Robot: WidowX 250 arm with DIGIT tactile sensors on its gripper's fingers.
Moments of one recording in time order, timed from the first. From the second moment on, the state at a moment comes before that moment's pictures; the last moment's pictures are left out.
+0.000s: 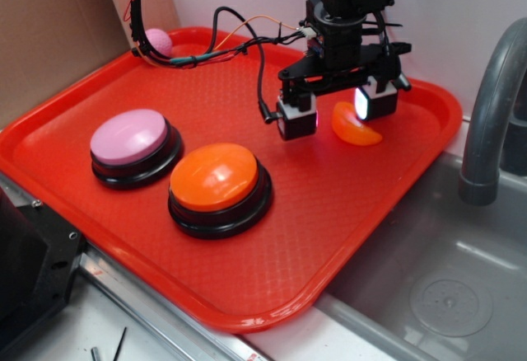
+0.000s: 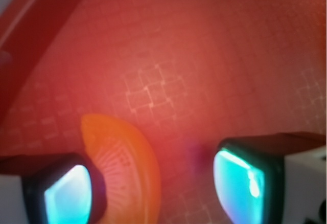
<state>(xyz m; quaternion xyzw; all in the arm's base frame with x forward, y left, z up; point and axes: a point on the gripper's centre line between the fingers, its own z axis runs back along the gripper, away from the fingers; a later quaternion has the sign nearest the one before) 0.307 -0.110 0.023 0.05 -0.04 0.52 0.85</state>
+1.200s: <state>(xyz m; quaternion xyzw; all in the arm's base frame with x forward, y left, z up) 0.311 -0.112 0.022 0.04 -0.02 0.49 0.87</state>
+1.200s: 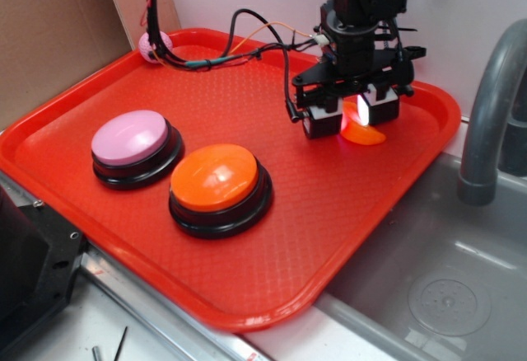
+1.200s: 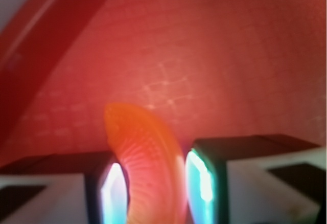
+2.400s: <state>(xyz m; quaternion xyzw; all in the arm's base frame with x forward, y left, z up) 0.301 -0.081 0.206 -0.10 -0.03 0.27 0.96</state>
